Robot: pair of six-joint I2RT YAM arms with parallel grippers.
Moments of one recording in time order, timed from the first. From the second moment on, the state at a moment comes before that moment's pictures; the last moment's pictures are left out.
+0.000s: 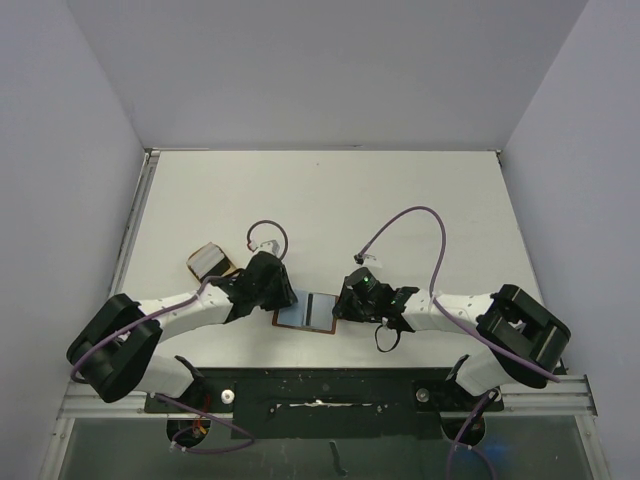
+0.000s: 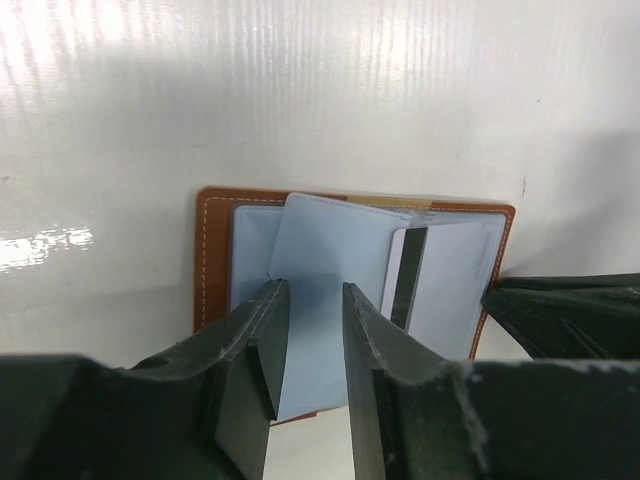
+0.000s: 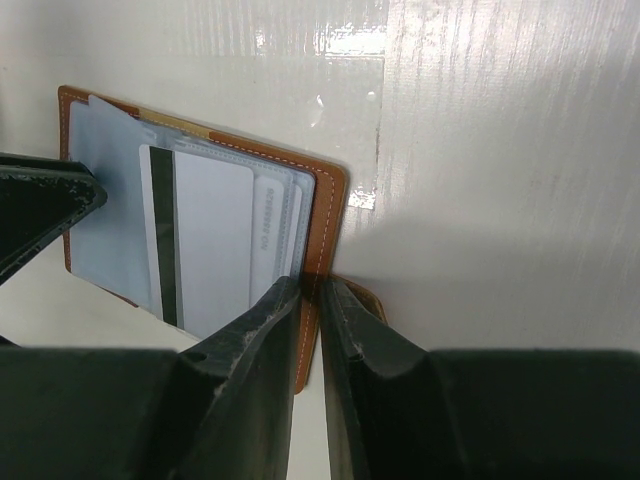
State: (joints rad) left arm -0.72 1.38 0.57 -0.06 -0.05 -0.85; right arm 0.88 1.46 0.58 0.00 0.10 0.92
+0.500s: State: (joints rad) left arm -0.71 1.35 0.62 -0.19 -0.09 -0.82; right arm 0.88 1.46 0.58 0.00 0.10 0.92
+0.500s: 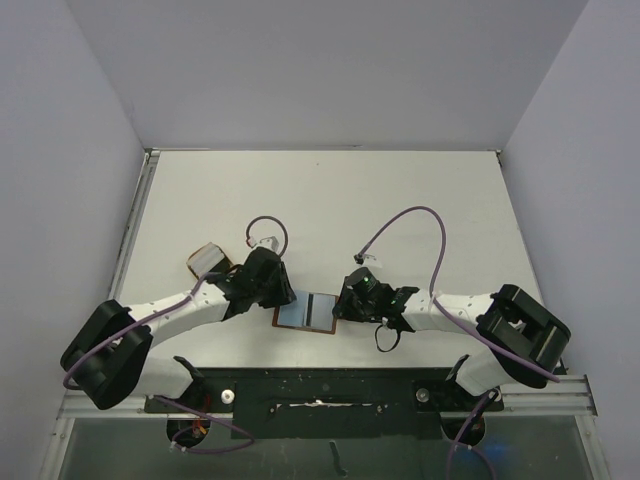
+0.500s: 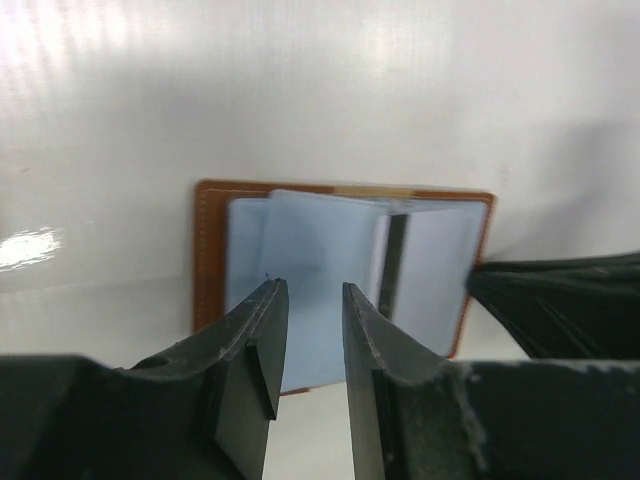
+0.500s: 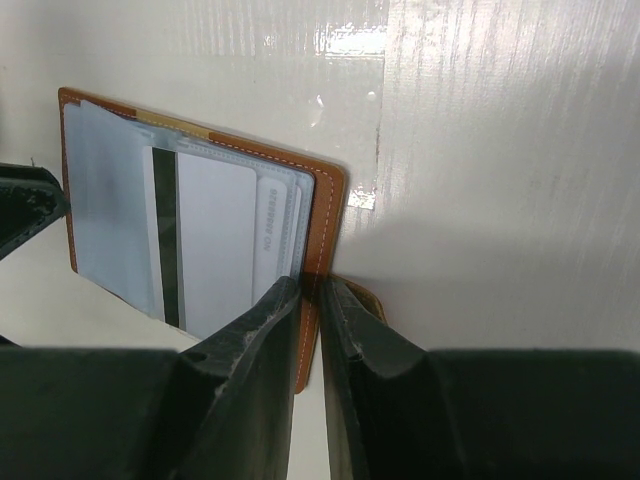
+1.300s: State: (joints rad) left arm -0.71 1.41 0.55 0.14 0.16 -0.87; right arm 0.88 1.46 0.58 0.00 0.10 0.92
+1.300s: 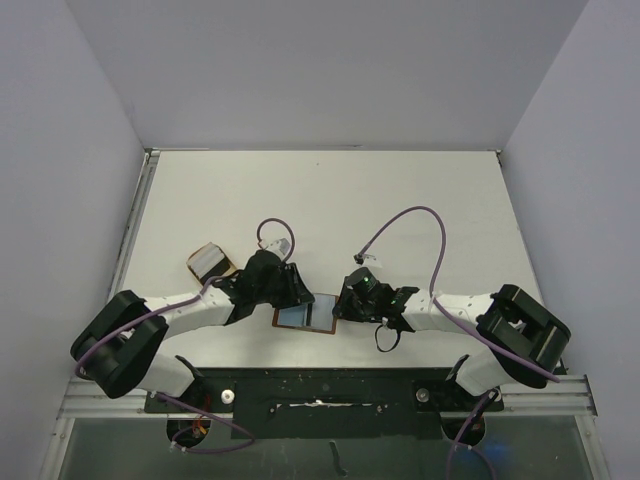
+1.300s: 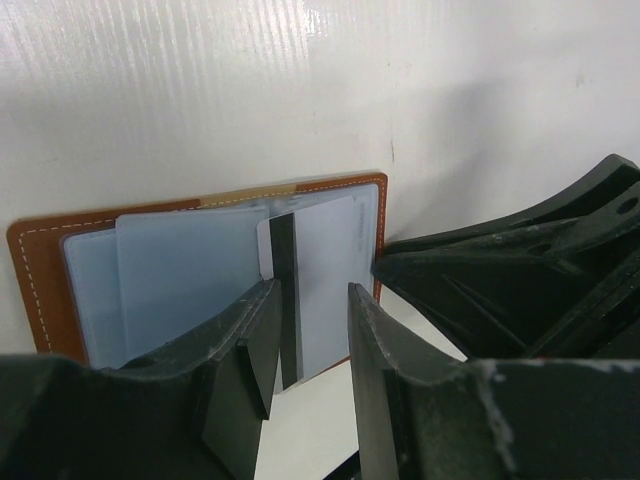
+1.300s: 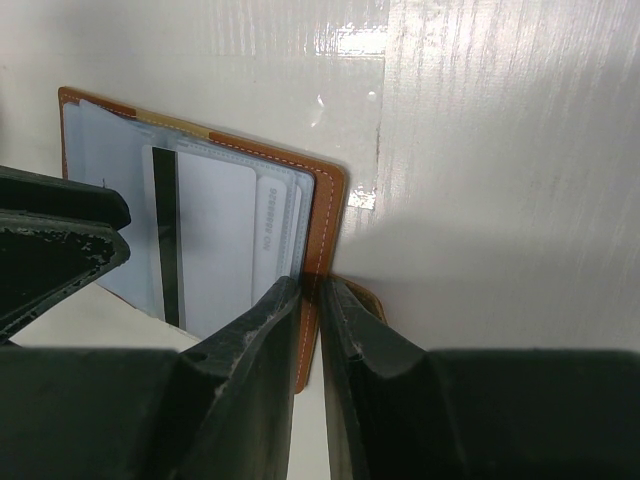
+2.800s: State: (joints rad) left arm -0.73 1.44 0.51 0.23 0.19 -0.88; right arm 0.88 1.47 0.59 0.01 0.10 0.90
